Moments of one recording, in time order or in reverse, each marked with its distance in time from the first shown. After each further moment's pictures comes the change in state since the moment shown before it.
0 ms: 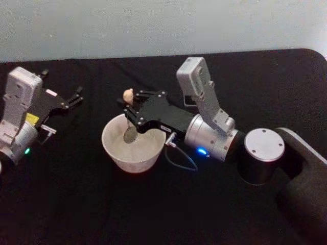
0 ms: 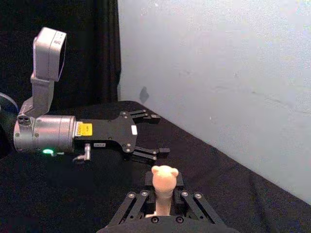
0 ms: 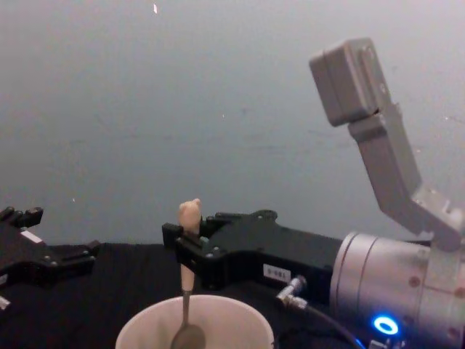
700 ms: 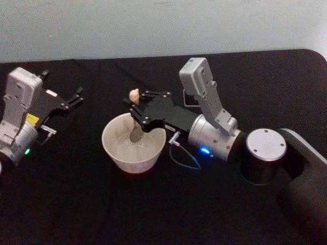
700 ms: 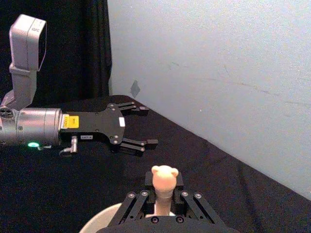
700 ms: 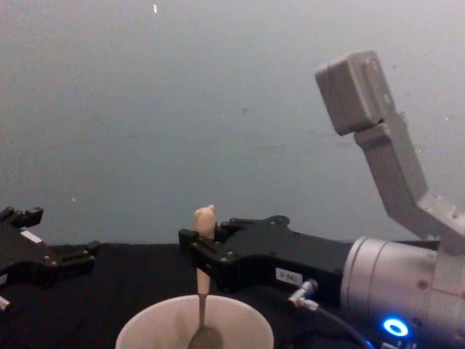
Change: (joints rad) left arm 0.000 0.000 0.000 0.000 0.000 0.000 0.000; right arm -0.011 -0.016 0.038 0.018 -0.030 0.015 0.002
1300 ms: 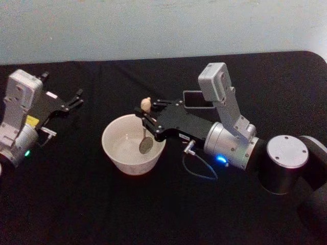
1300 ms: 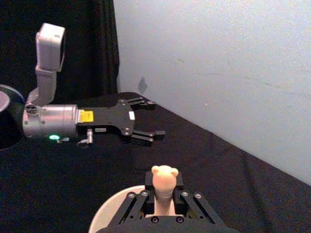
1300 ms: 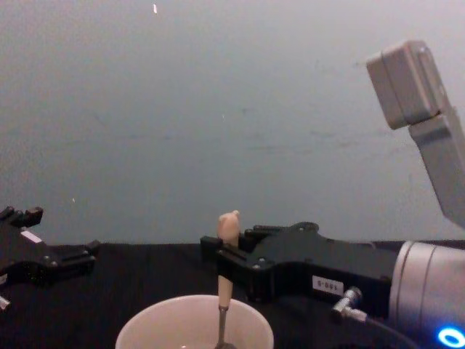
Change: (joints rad) left arm 0.000 0.000 0.000 0.000 0.000 0.000 0.000; right arm -0.064 0.077 0.029 -0.110 0.060 0.054 0.034
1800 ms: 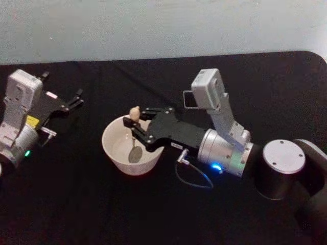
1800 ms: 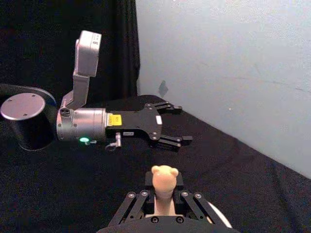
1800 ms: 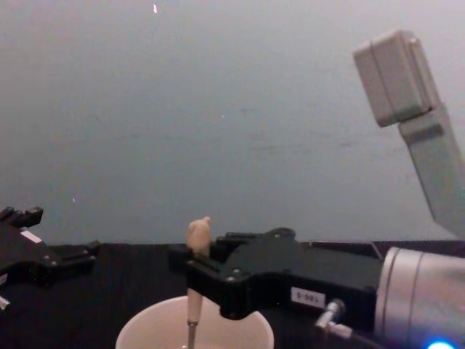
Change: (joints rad) left arm 0.000 0.000 0.000 0.000 0.000 0.000 0.000; right arm -0.006 0.015 -0.044 -0.037 0.026 0.004 0.028
